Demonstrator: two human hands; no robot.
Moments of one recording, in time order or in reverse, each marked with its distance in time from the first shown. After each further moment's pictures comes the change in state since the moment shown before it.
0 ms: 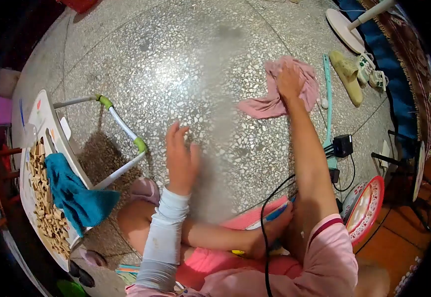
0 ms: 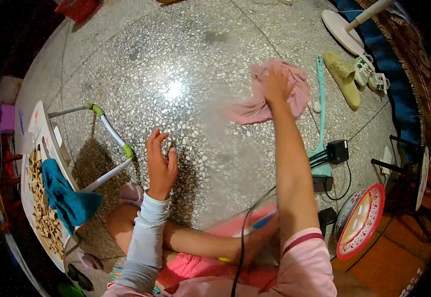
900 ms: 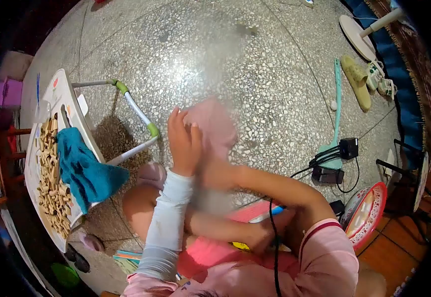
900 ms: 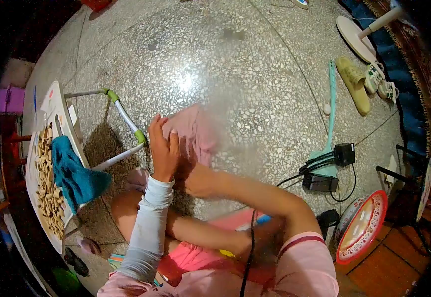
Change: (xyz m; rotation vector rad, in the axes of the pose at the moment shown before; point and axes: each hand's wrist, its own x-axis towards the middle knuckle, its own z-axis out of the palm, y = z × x) left_hand 0.004 -0.013 -0.010 0.005 0.179 0.028; right_hand -0.271 -0.159 -0.053 0.040 -0.702 -1.511
